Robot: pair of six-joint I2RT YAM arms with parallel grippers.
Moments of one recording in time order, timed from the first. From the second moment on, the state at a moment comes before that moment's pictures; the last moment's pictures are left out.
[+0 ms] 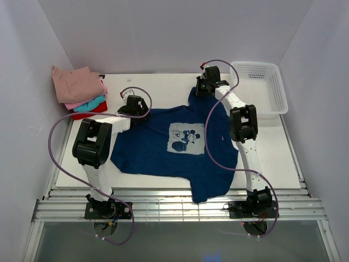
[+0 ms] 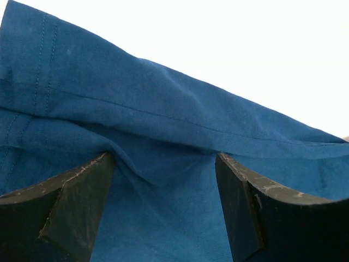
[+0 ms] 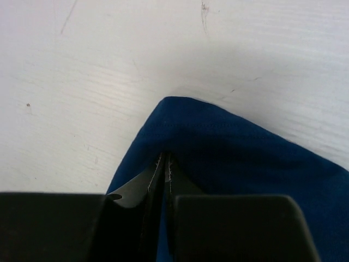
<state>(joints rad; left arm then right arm) -0.28 1.90 1.10 0.06 -0.22 -0.60 0.30 2.64 2.33 -0.41 -0.22 0.23</state>
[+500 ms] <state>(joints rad) -0.23 1.91 1.12 0.05 -0.22 -0.63 0.21 2.61 2.17 -0.12 -0.45 0.35</state>
